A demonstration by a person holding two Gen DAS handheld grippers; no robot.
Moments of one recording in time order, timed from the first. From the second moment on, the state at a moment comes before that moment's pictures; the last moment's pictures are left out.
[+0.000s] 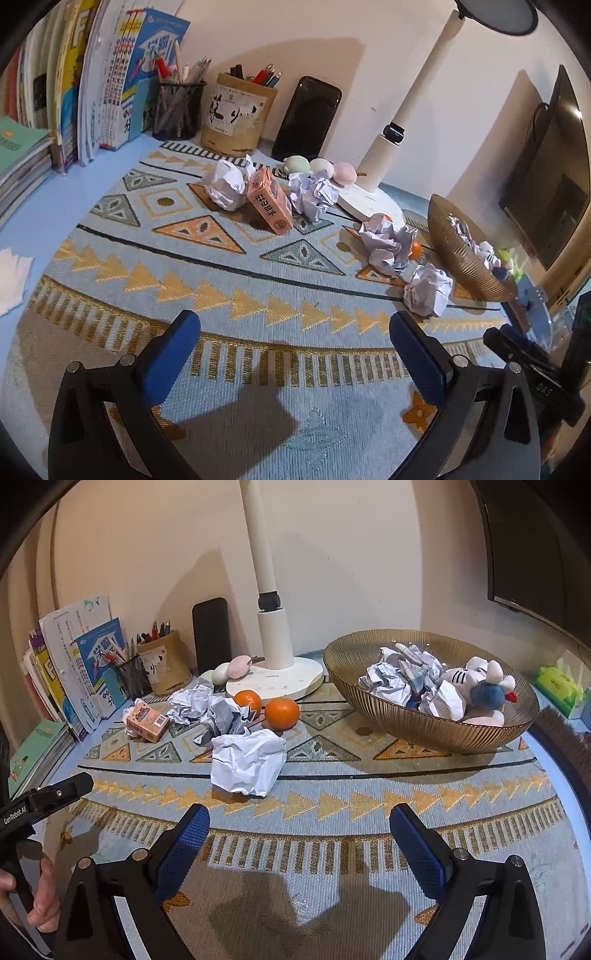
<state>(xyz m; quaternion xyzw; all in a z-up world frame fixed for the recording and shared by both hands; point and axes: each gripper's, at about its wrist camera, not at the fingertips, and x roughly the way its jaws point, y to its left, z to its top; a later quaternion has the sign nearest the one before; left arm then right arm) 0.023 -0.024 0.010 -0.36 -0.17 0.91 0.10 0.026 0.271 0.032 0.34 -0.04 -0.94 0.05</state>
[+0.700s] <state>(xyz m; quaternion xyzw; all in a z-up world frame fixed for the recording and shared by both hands) 0.016 -0.033 0.001 -0.39 -0.20 0.89 0.10 0.030 0.250 0.030 0.33 0.03 -0.94 0.03</state>
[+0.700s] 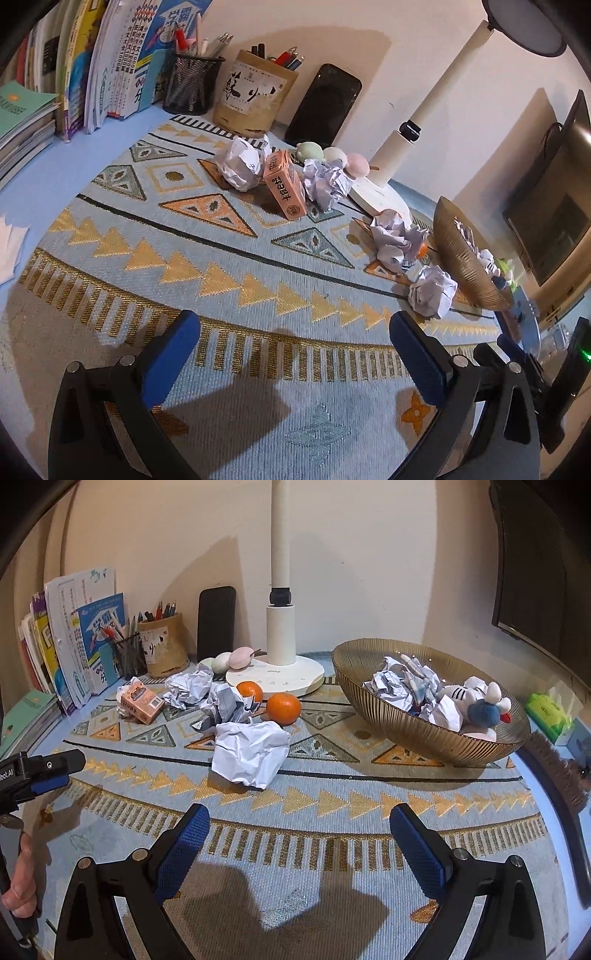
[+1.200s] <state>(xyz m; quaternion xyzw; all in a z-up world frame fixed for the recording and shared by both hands) 0.007 -0.029 -0.002 -0.43 -0.20 0.87 0.11 0.031 0.245 0.029 0.34 0.04 -0.94 0.05</state>
